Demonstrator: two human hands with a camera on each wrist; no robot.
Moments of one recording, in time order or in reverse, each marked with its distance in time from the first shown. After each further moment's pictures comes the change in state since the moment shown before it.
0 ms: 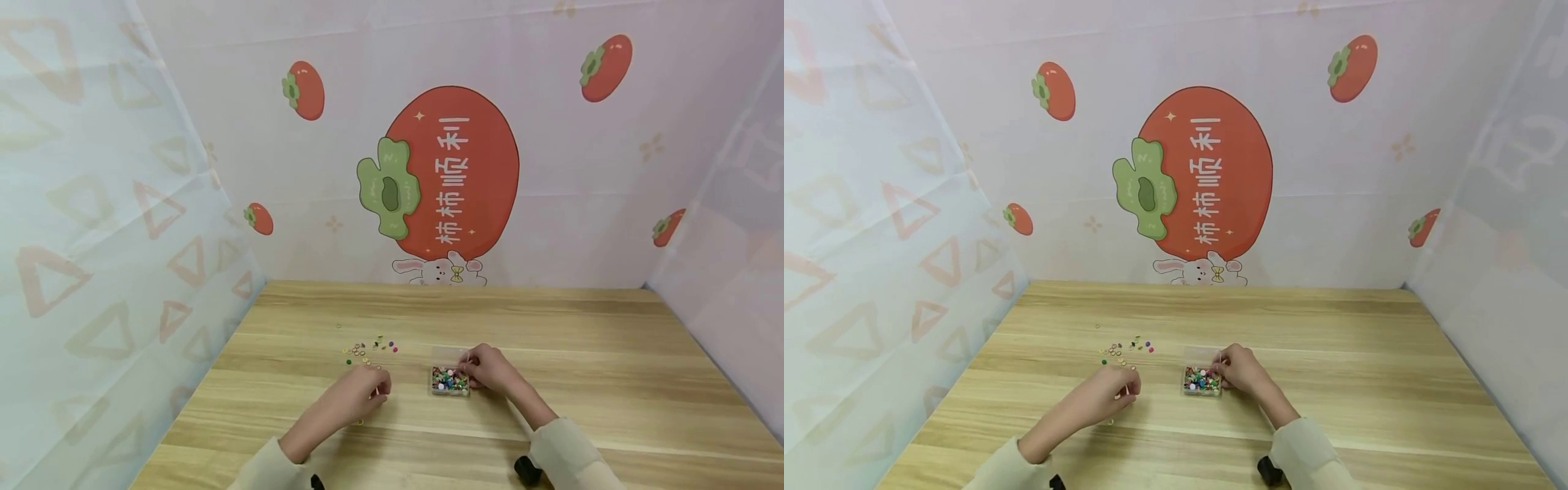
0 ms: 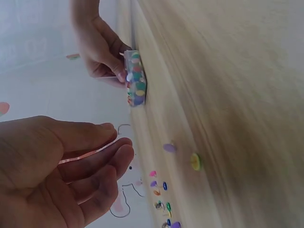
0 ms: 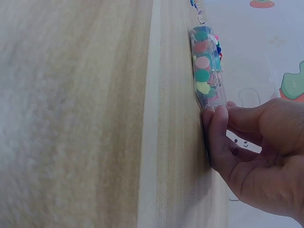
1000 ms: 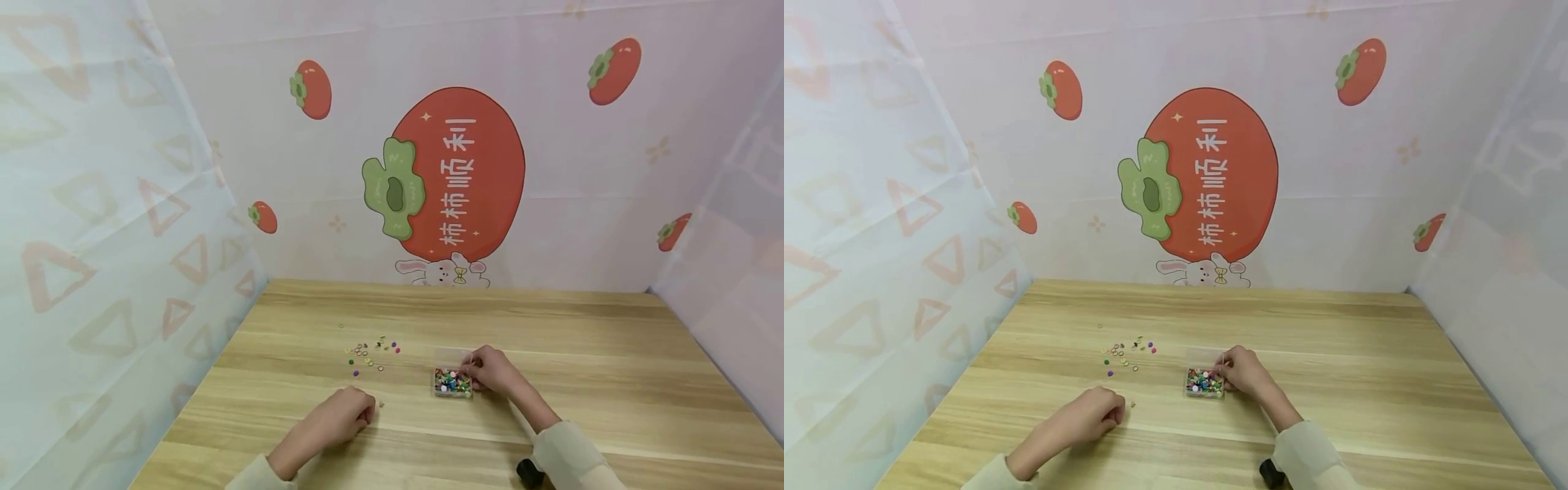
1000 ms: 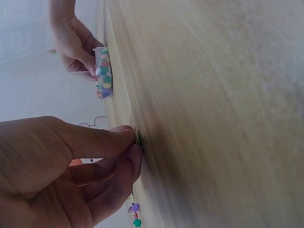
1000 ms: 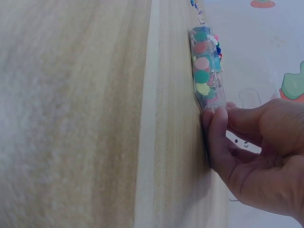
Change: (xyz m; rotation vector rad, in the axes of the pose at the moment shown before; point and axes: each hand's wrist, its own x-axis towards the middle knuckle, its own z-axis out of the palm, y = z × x) left_hand -0.033 -0.018 0.017 0.011 -0.086 -0.026; right_hand -0.003 -0.006 -0.001 -0.014 0.009 0.027
